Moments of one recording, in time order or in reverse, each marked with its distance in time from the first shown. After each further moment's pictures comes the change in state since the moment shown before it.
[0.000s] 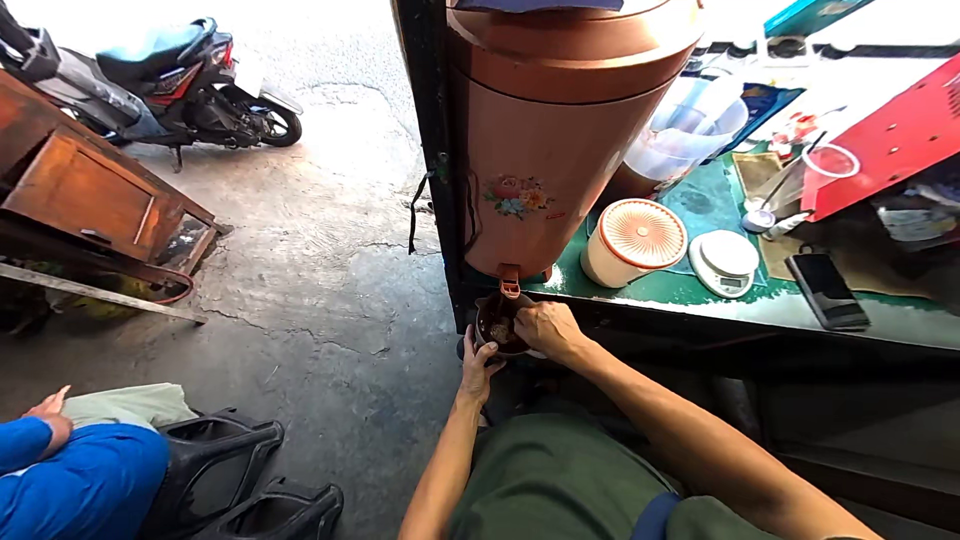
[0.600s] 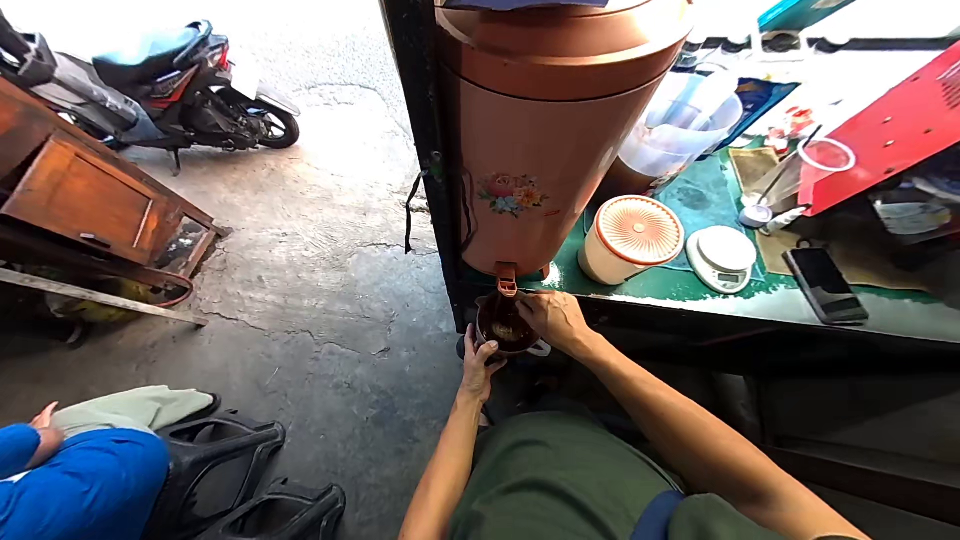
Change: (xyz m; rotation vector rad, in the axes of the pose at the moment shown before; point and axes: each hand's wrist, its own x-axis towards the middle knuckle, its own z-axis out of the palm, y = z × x) left_hand -0.002 0.000 0.004 0.000 -0.011 -0.006; right_hand 0.004 0.017 0.003 0.111 0.158 0.046
